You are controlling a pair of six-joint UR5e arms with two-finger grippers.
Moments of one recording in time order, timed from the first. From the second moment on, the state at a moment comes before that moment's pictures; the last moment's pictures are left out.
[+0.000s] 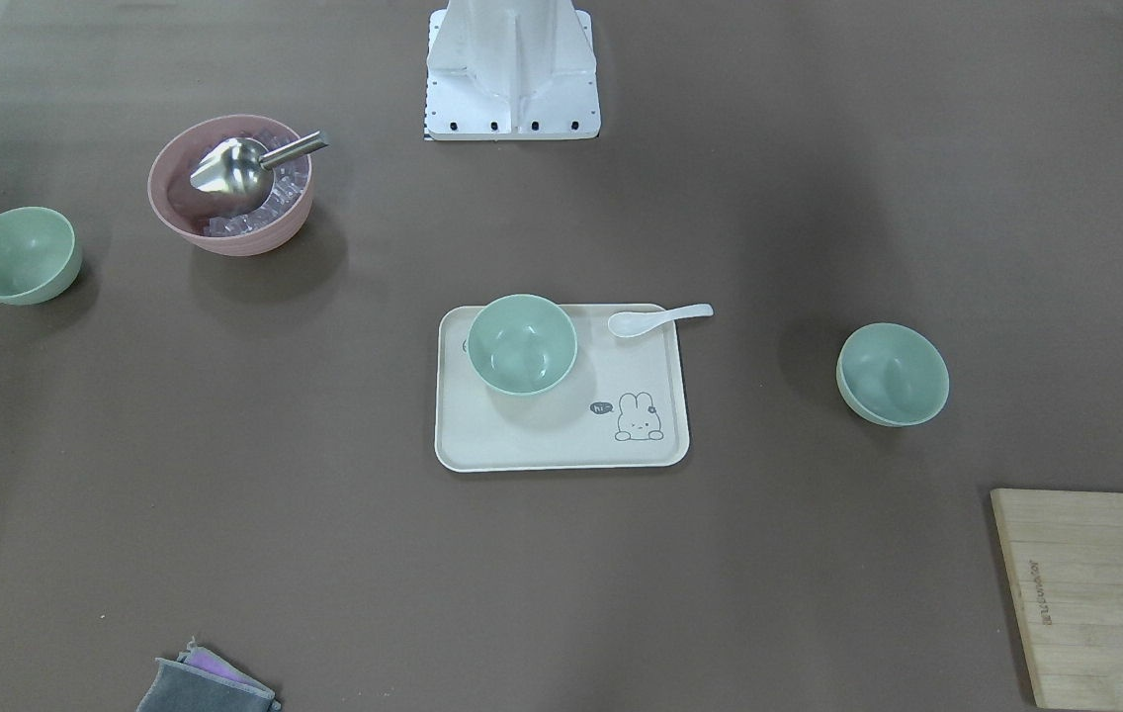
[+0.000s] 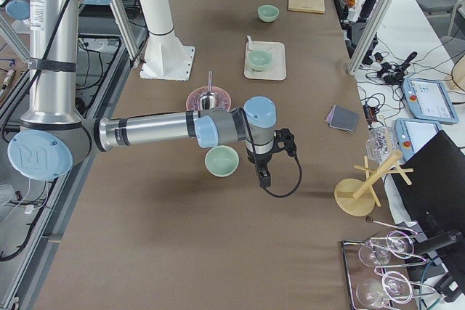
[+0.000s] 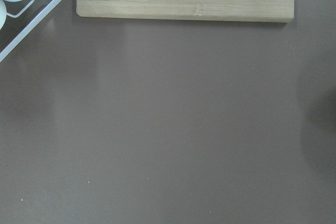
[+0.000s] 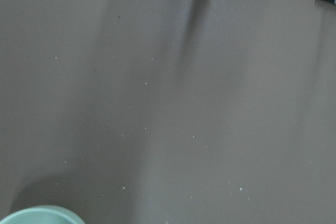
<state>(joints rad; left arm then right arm) -1.51 -1.59 -1.79 -1.49 -2.36 -0.08 1.44 -1.67 1.81 -1.39 2.27 -0.02</state>
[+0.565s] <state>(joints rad) -1.51 -1.69 -1.65 -1.81 -2.35 -0.10 1.41 -1.60 1.81 -1.24 2.27 0.14</state>
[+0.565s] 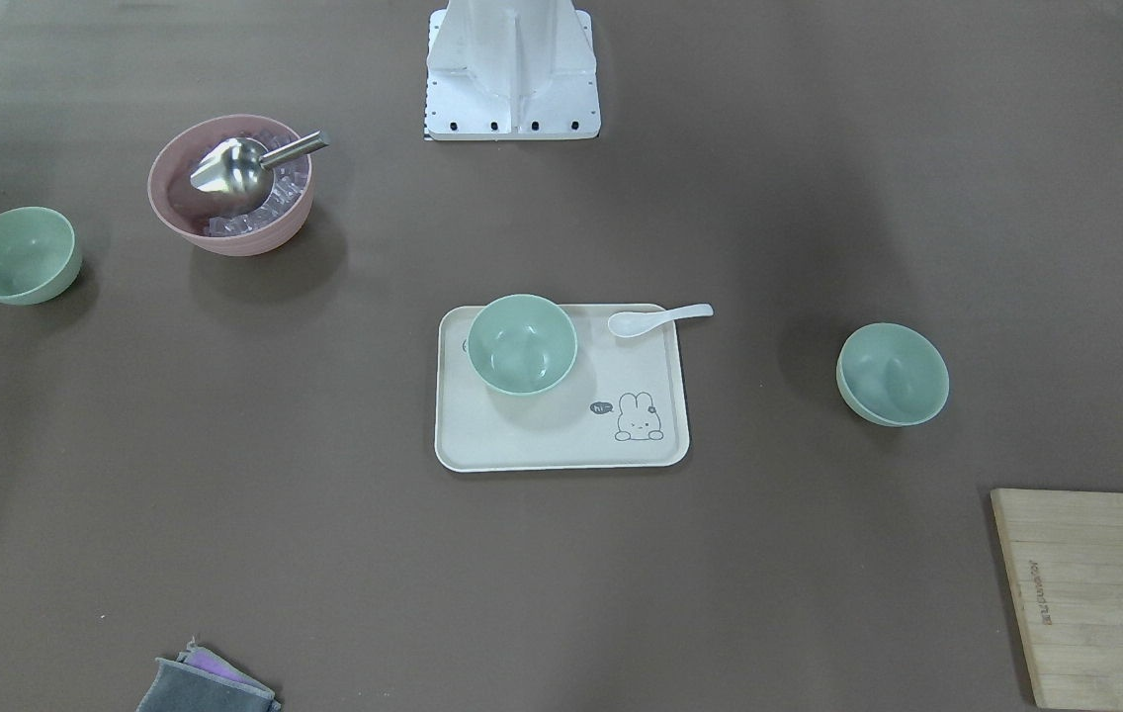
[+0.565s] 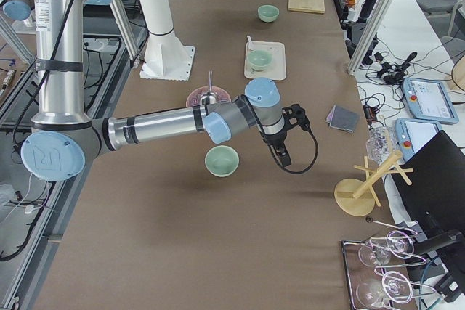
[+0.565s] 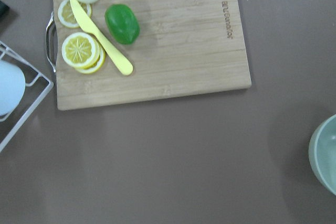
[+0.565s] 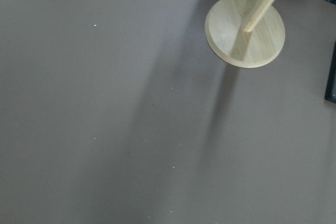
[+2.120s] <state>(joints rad) -1.18 -1.76 -1.54 -2.09 -2.25 -0.61 1.18 -1.72 1.92 -1.17 2.15 0.63</state>
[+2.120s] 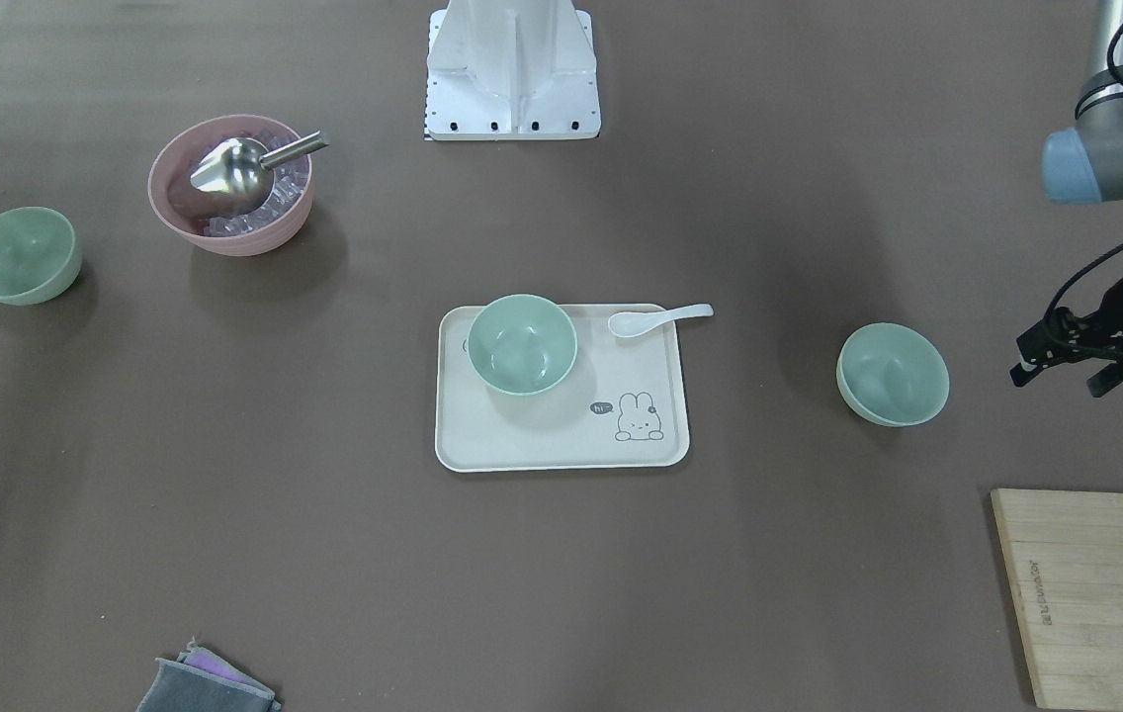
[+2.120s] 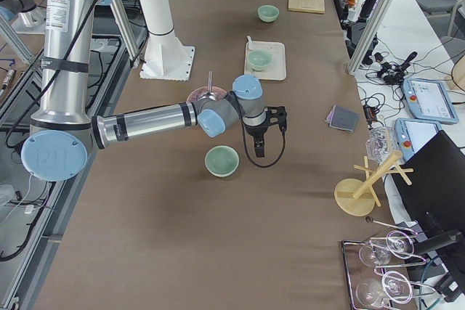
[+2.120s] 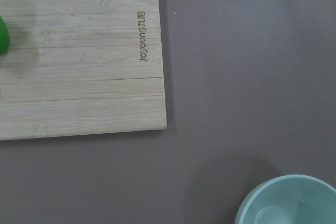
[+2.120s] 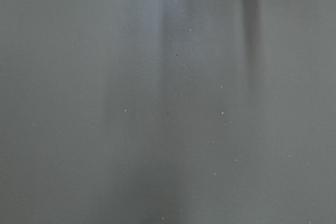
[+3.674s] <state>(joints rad) -0.99 -1.76 -1.48 -2.15 -2.16 -0.65 1.18 -1.76 1.96 -1.17 2.15 0.63</state>
